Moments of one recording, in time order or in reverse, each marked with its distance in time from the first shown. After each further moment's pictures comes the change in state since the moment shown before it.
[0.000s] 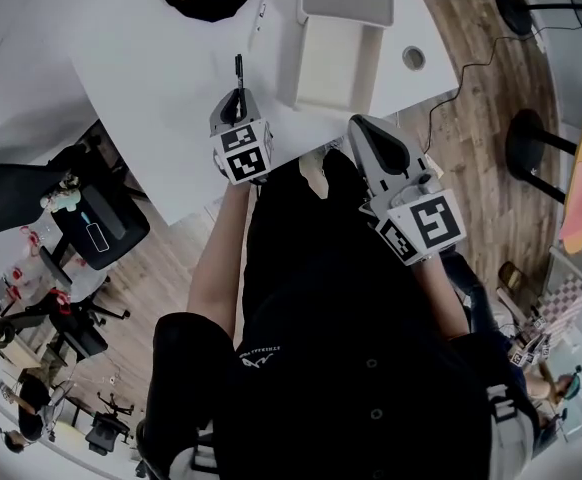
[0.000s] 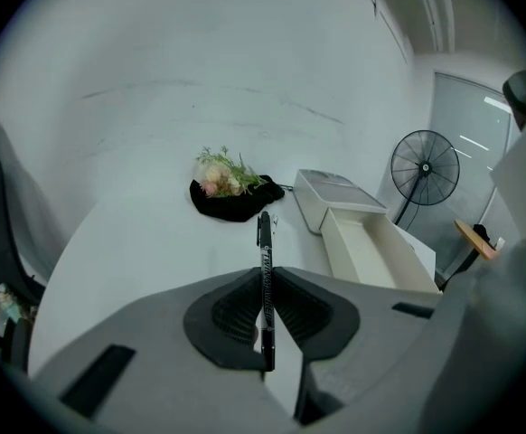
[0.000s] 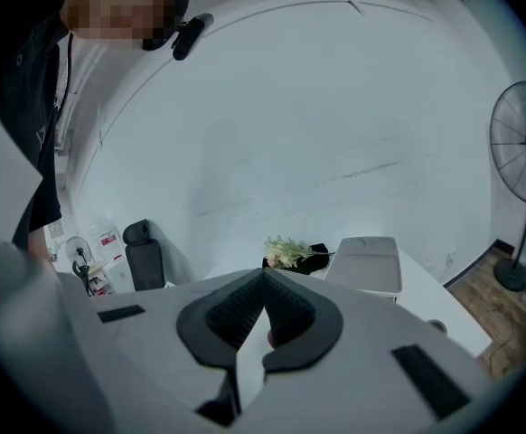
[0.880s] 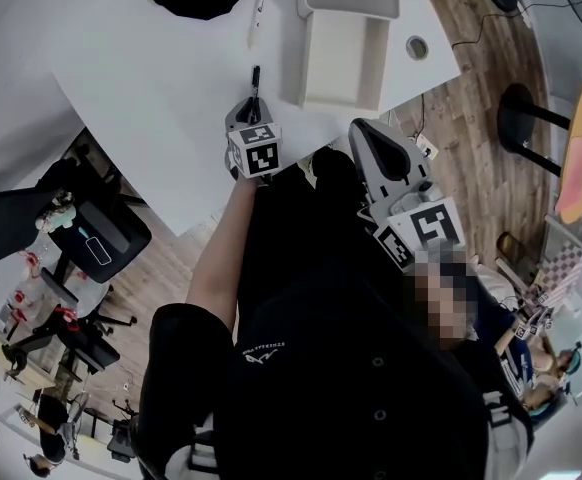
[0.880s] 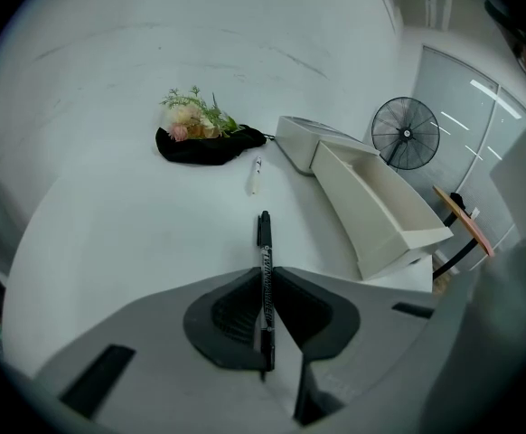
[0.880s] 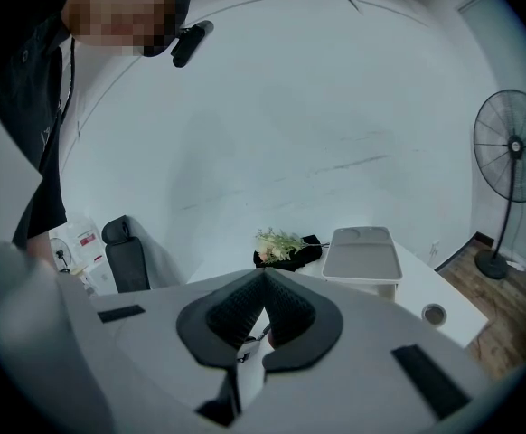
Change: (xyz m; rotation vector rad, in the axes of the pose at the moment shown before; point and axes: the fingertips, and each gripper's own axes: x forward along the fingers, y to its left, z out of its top) left arm 0.052 -0.004 -0.079 0.104 0.208 -0.139; right arm 0.036 0.018 -0.012 0.035 0.039 -0.119
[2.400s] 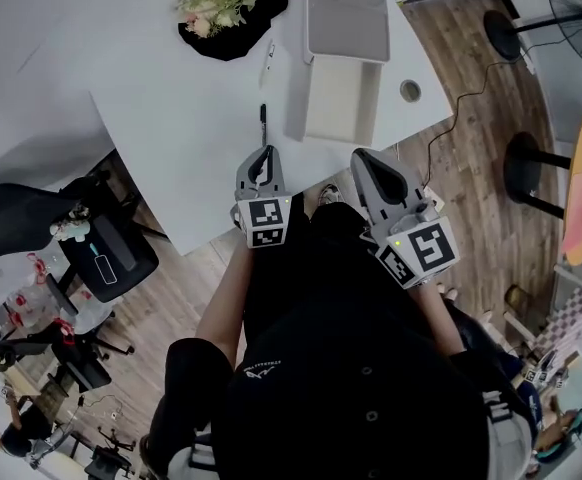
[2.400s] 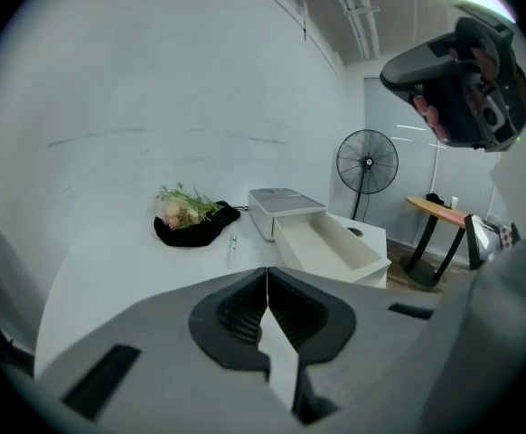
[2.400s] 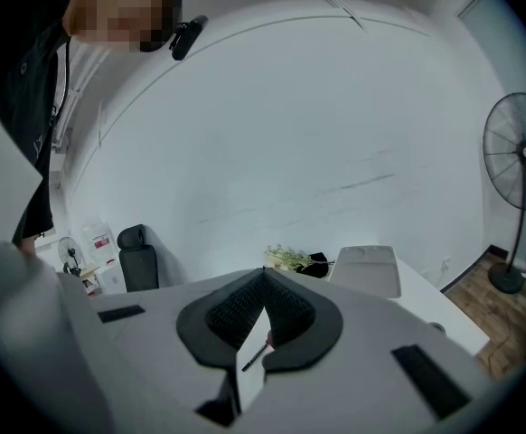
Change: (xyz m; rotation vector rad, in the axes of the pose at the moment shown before) left arm -0.122 -0.049 0.053 0.178 -0.347 -0.031; right arm -0.042 0.000 0.023 -0.043 -0.096 0.078
